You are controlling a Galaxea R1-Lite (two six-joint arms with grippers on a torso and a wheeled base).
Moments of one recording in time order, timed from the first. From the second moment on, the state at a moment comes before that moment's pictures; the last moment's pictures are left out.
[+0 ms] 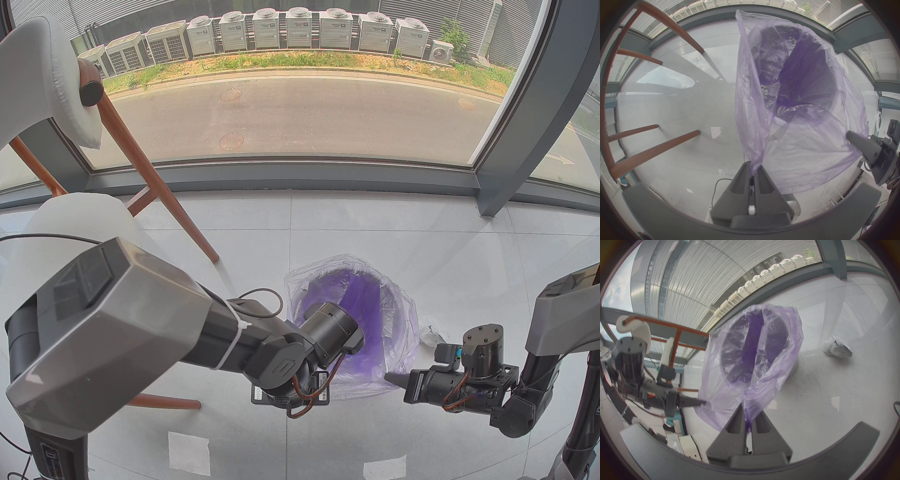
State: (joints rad) left arm -0.83 2.23 -1.38 0.40 0.26 -0.76; right arm 0.50 2.15 -0.29 -1.31 0.23 0.55
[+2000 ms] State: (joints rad) left arm -0.83 2.34 -1.45 0.40 0.38 -0.74; right arm 0.46 2.46 -0.27 -1.55 0.06 0.36
